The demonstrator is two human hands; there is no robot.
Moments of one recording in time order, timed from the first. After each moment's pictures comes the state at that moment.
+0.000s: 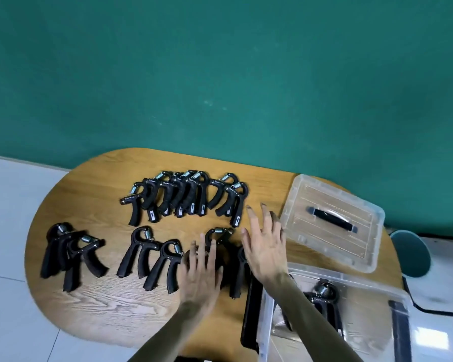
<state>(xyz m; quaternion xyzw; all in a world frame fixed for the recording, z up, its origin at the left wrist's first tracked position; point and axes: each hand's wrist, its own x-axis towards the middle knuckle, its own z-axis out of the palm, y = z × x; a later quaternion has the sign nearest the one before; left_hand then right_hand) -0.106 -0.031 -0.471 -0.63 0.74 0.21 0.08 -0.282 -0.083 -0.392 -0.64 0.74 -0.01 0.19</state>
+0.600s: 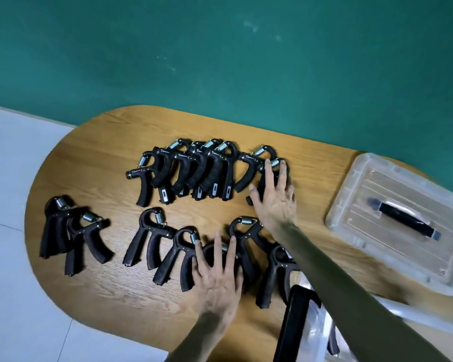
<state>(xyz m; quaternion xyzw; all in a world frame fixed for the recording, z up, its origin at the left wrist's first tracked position) -0.106 -0.022 -0.545 -0.69 0.66 0.28 0.10 -0.255 -0.192 -0.537 -0.58 0.75 -0.01 0.32</state>
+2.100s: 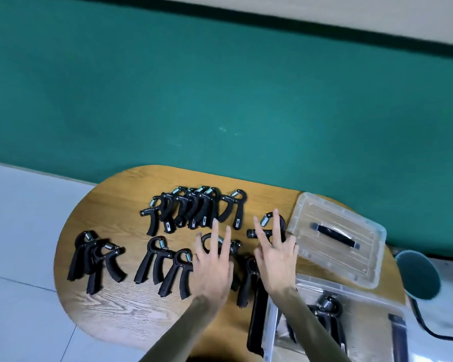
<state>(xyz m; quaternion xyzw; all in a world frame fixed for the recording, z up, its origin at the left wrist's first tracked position) -0.126 -0.066 -0.361 -0.64 0.74 0.19 0.06 -0.282 -0.069 -0.362 -0.66 0.74 -0.09 0.07</state>
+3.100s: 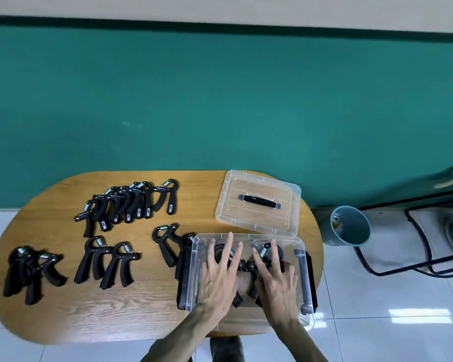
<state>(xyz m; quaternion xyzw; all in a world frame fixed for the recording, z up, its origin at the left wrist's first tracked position) -0.303 0.077 -0.353 -0.49 0.85 0.19 0.06 -0.447 0.149 -0.356 -0.58 0.80 -0.13 0.11</state>
